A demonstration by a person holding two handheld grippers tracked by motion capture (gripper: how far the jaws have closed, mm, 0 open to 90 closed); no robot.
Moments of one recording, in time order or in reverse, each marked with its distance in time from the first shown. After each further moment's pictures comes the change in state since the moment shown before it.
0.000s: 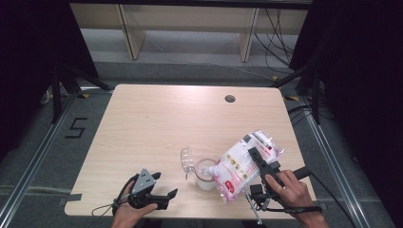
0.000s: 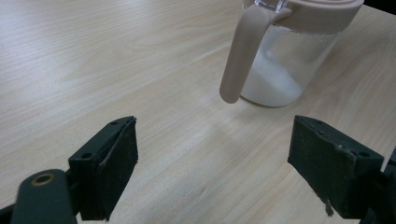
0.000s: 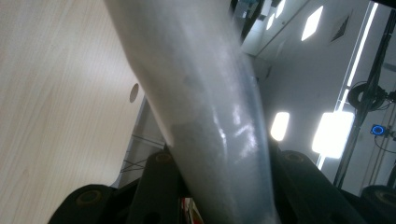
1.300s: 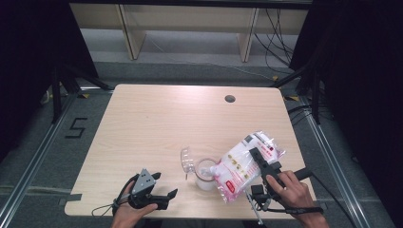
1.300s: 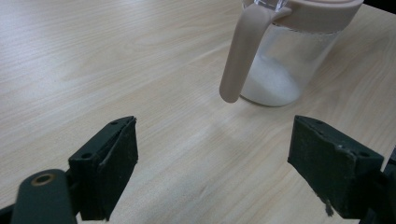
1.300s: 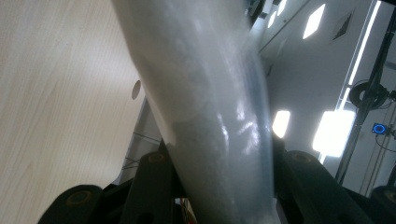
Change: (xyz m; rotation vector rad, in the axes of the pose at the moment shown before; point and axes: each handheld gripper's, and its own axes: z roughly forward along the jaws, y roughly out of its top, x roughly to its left) left arm -0.001 0.000 0.000 0.002 0.002 -0.011; right arm 0.004 -0.002 -0.001 0.007 -0.006 -0.002
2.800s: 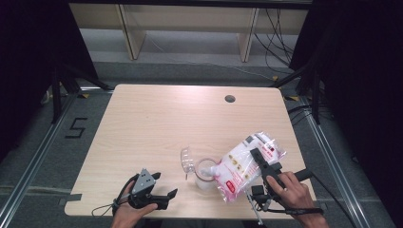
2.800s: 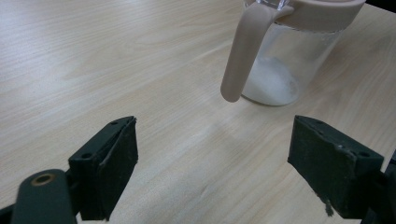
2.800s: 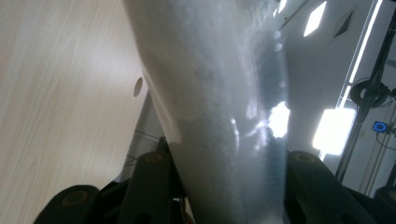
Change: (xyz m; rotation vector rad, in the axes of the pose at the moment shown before) left arm 0.001 0.000 0.000 0.001 0.002 -0.004; right arm 0.006 -0.001 0.000 0.013 0.006 0.010
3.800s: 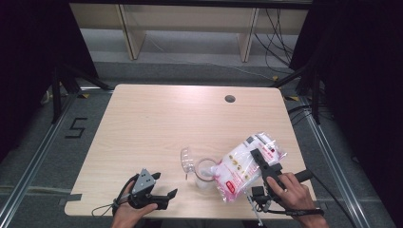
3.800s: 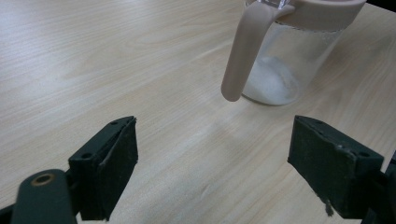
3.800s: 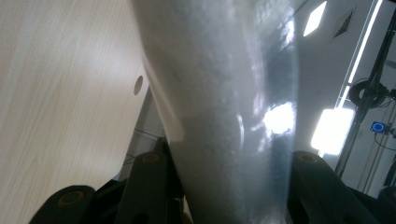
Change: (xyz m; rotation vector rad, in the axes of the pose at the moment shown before) left arm 0.000 0.000 0.000 0.004 0.007 0.006; right arm 0.000 0.000 -0.001 -0.006 -0.006 -0.037
